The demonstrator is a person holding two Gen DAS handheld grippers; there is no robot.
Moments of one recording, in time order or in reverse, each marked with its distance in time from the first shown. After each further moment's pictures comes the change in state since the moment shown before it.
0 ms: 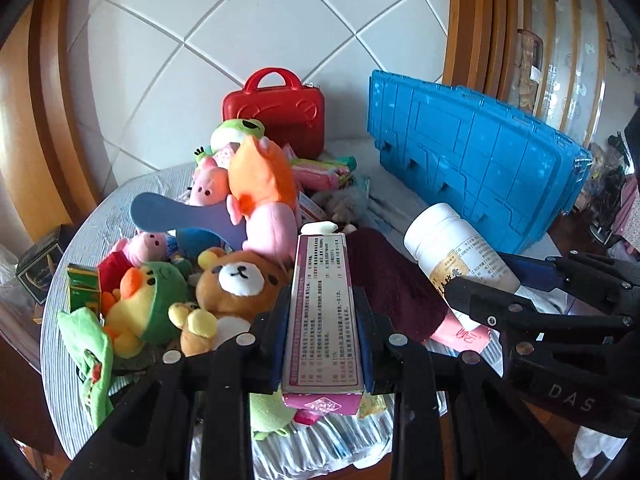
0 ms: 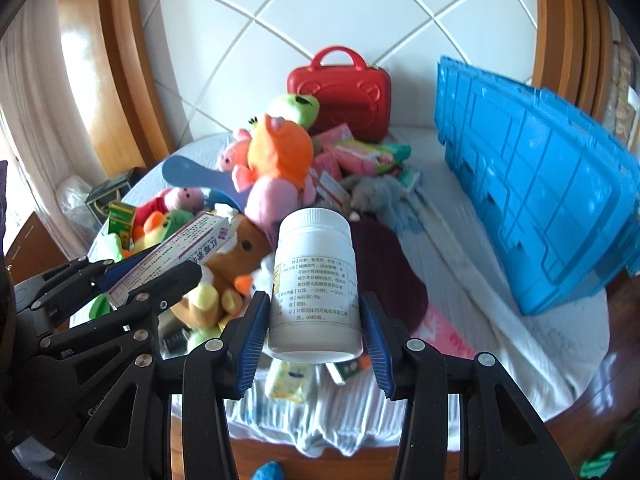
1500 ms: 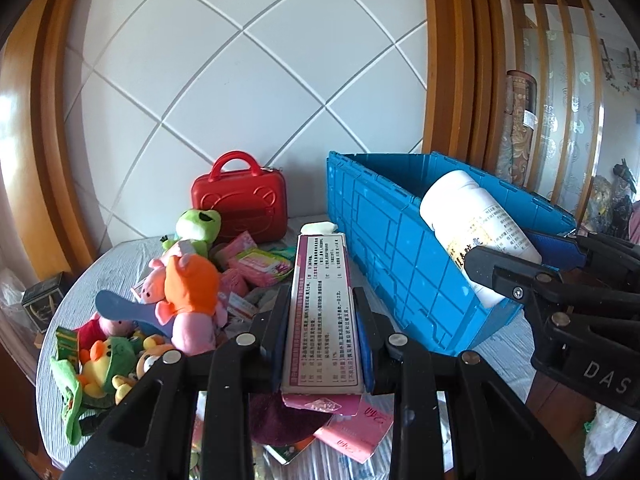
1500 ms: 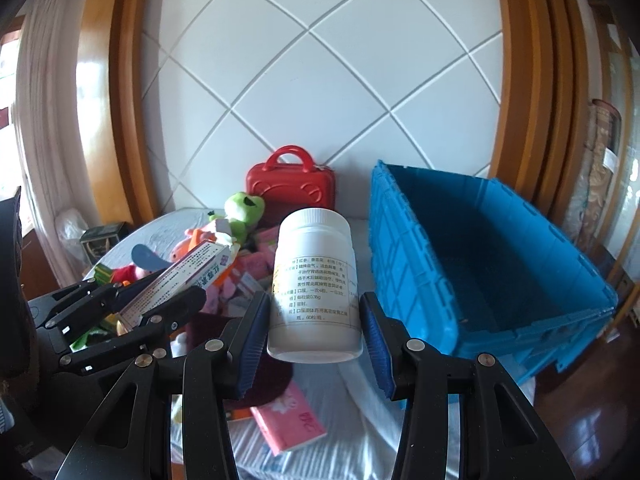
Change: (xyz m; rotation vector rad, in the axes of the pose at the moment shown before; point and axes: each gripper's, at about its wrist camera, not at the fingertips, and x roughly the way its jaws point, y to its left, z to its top) left arm -0.030 -0.182 0.106 -0.015 -0.196 0.050; right arm -0.131 -0.164 0.068 -0.089 -0.252 -0.036
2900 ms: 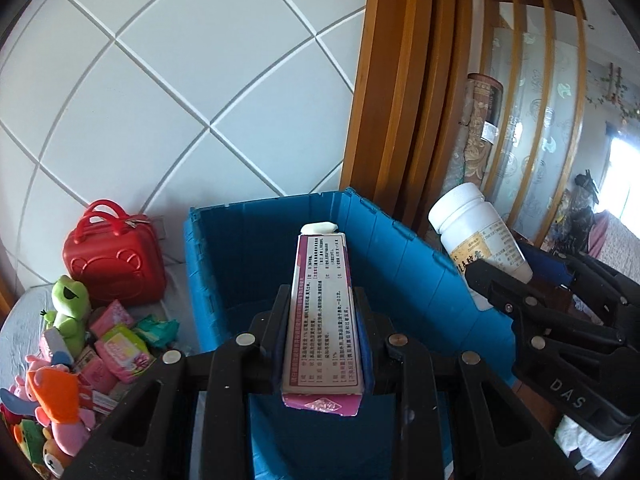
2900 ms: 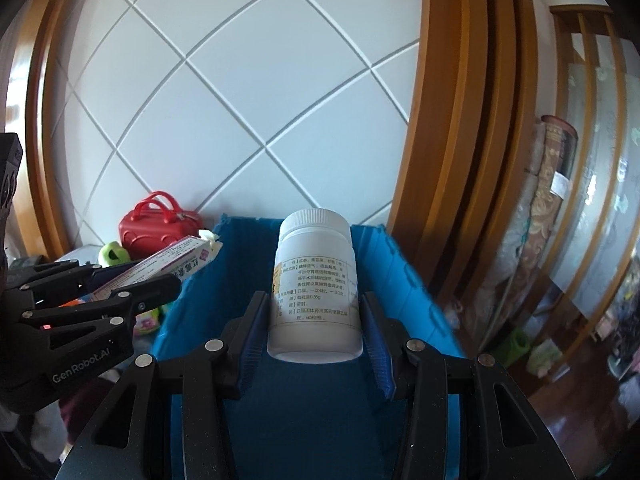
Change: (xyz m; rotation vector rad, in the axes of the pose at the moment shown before) left arm 0.182 -0.217 0.207 -0.016 0.063 -0.194; right arm 0.059 -0.285 0.121 -0.017 -0.058 -0.175
